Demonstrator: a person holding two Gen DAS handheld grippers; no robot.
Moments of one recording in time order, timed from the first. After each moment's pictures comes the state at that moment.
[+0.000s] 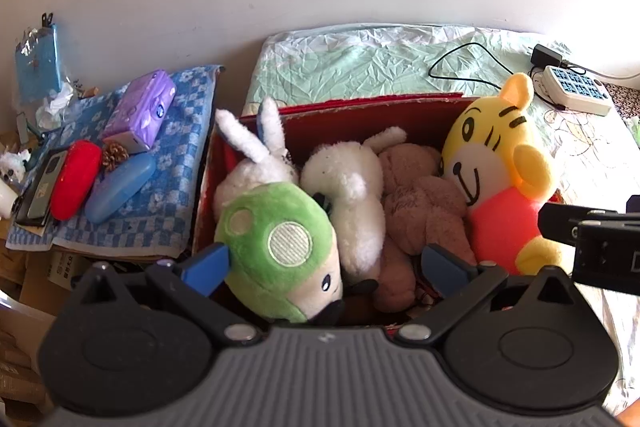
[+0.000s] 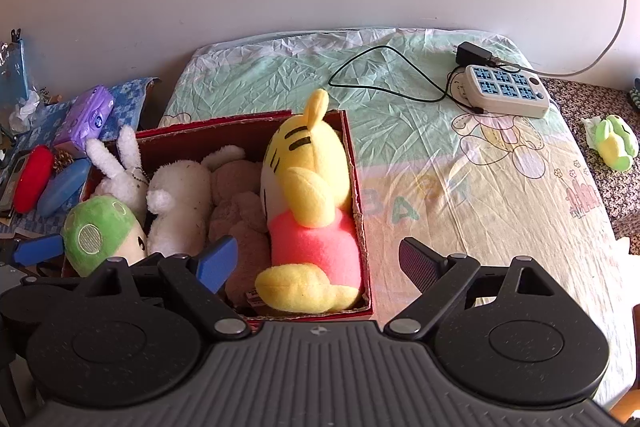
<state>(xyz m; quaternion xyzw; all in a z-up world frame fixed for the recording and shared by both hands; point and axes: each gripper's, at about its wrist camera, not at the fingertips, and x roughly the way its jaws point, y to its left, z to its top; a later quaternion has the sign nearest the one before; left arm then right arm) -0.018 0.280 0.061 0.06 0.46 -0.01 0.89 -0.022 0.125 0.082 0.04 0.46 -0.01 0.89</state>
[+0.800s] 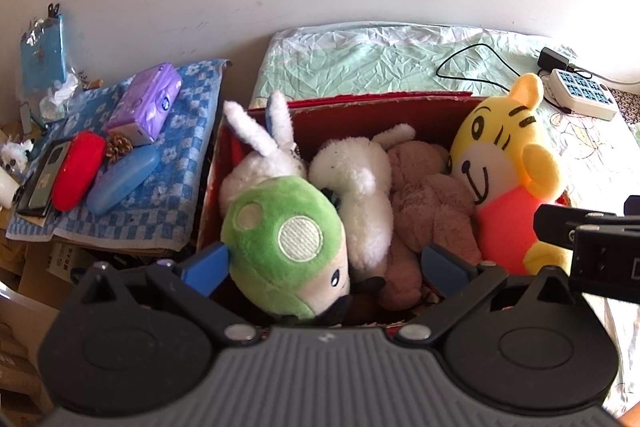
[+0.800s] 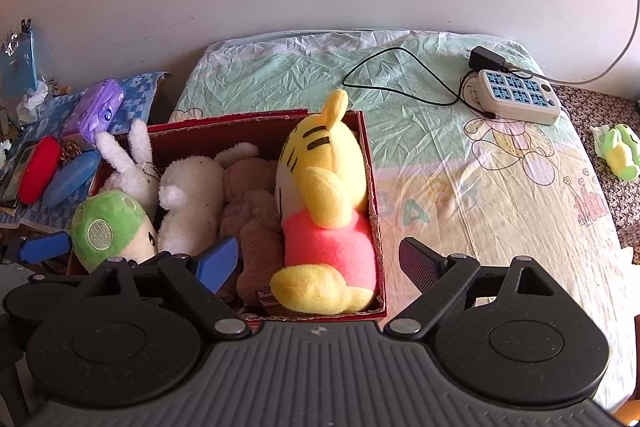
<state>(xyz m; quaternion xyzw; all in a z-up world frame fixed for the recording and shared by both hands) -0.018 0.284 0.057 0.05 0.46 0.00 0.89 -0.020 0.133 0.081 0.04 0.46 0.00 0.89</state>
